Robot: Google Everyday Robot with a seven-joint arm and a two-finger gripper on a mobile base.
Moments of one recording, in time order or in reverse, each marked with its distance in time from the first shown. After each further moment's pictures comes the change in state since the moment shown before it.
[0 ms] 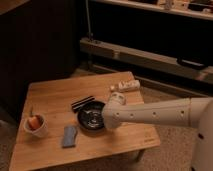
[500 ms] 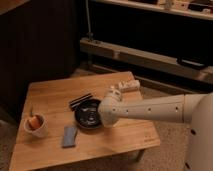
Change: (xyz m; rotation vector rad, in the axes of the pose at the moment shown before) arm 0.023 -0.008 -0.005 0.003 0.024 -0.014
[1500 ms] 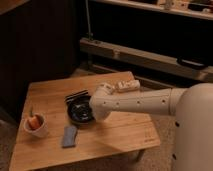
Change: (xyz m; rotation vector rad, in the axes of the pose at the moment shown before) arm 0.041 -0.039 -0.001 0.032 0.012 -0.064
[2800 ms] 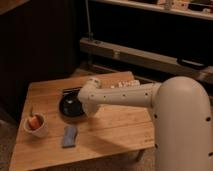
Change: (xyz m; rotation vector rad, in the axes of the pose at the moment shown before) arm 0.055 -0.043 0.012 0.027 0.004 -0.077
